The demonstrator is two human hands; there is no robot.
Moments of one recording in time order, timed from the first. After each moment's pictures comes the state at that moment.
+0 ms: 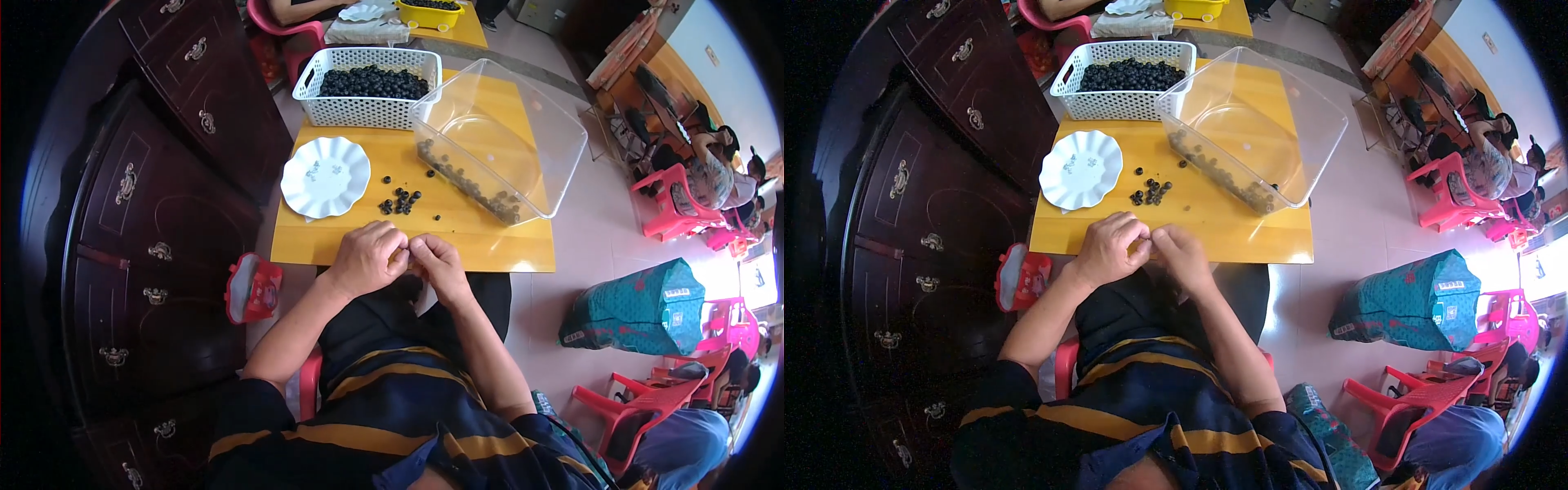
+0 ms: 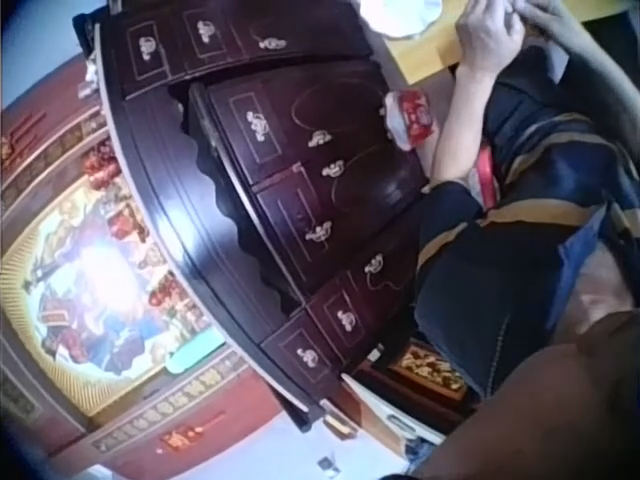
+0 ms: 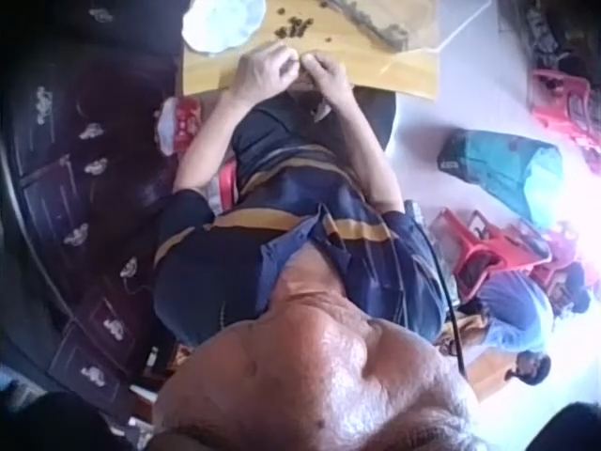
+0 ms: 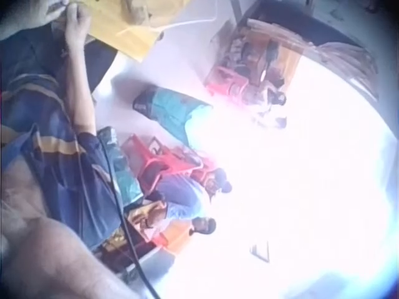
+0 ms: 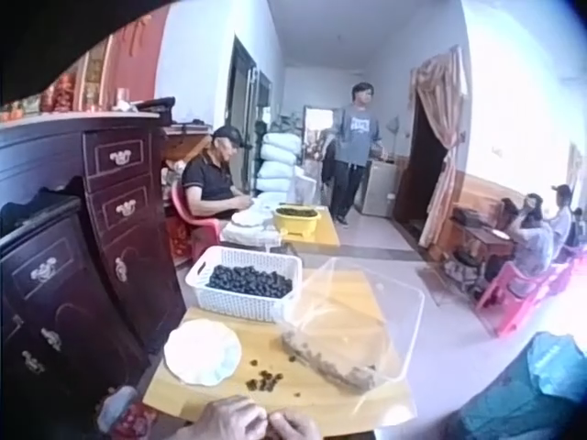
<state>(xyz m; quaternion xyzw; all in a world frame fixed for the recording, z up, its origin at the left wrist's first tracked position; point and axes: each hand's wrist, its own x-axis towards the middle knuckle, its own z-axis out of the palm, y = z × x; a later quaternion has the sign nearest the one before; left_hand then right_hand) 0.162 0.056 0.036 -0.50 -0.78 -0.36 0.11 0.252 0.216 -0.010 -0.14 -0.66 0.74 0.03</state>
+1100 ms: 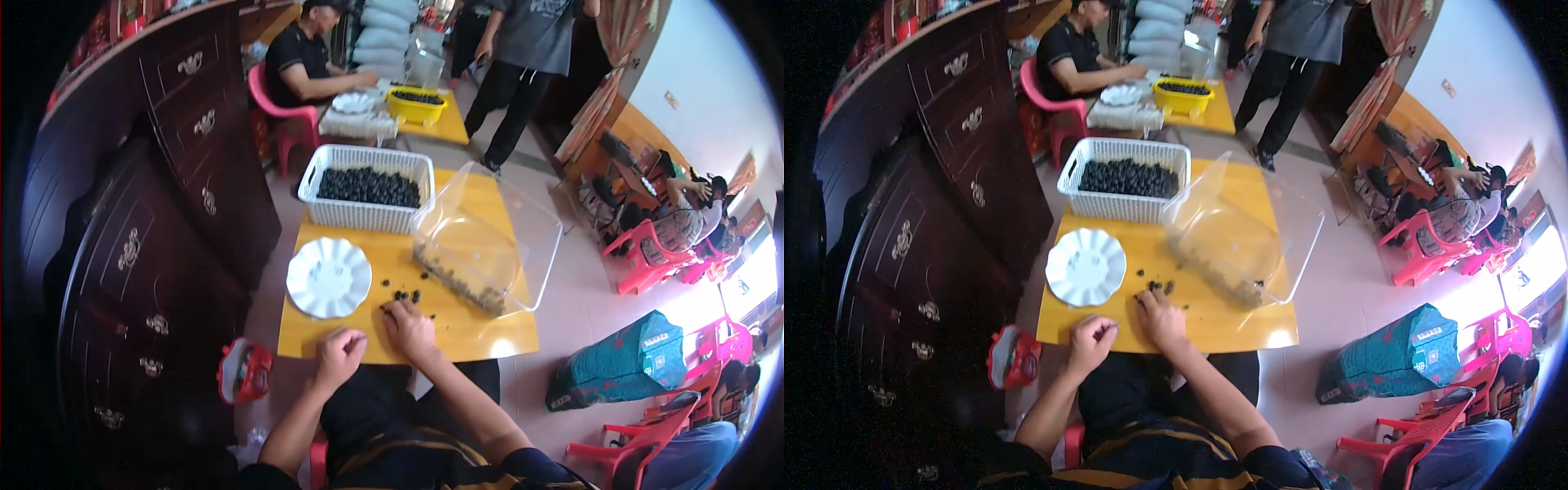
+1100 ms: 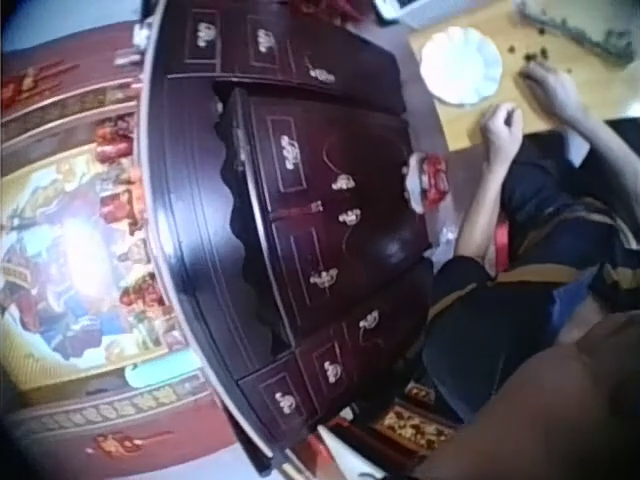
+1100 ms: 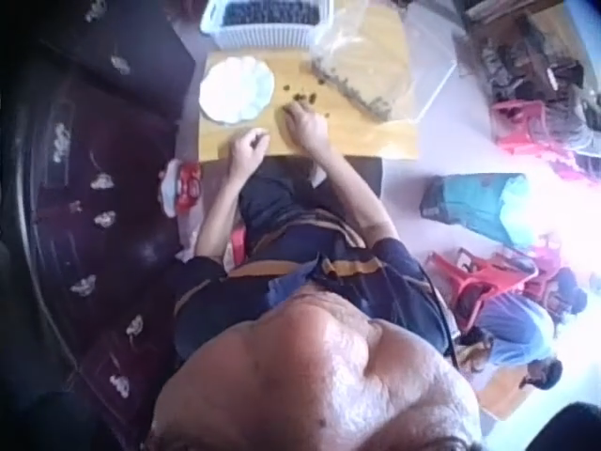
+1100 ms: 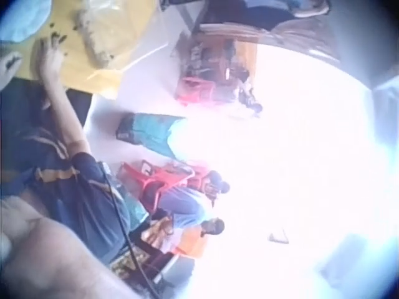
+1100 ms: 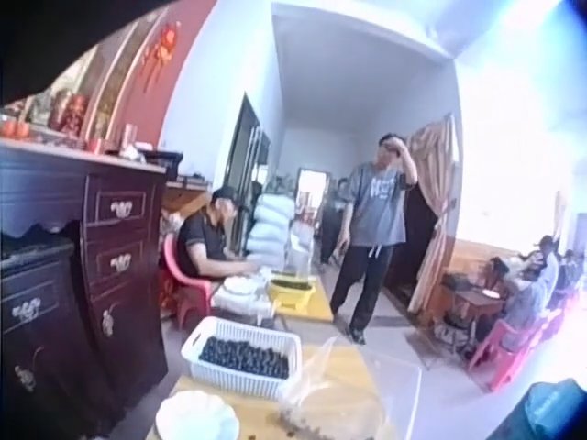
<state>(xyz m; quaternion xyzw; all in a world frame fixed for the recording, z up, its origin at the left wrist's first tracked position) 0.145 0.002 -0.023 -0.30 -0.77 -0.56 0.07 0.174 0.192 -0.025 -0.05 -0.94 0.25 0.24</state>
